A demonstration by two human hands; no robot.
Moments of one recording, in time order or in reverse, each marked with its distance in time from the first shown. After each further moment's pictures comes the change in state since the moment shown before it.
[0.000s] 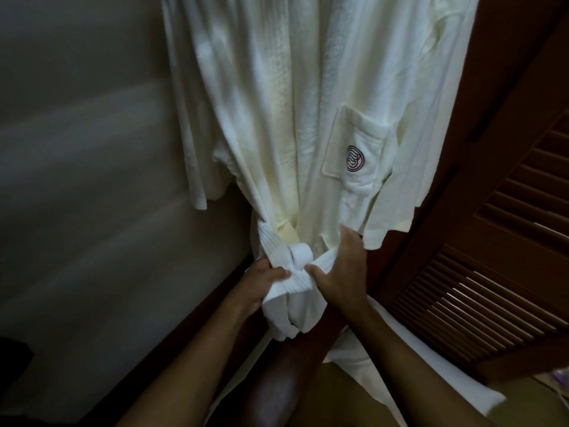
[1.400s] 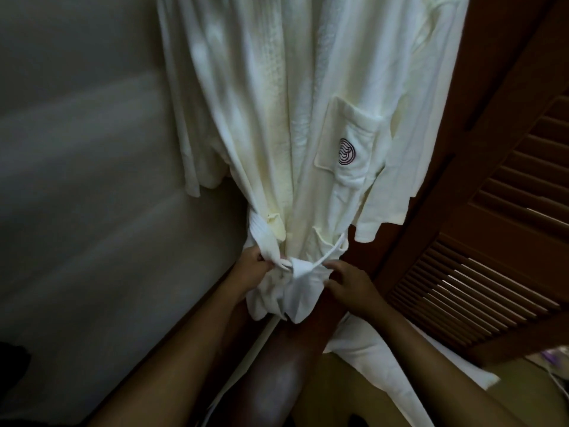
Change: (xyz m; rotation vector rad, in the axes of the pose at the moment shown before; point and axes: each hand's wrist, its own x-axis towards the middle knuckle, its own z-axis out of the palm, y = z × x) left_hand 0.022 -0.007 -0.029 0.394 0.145 0.119; right_hand -0.019 0.041 -0.019 0.028 -0.504 0.086
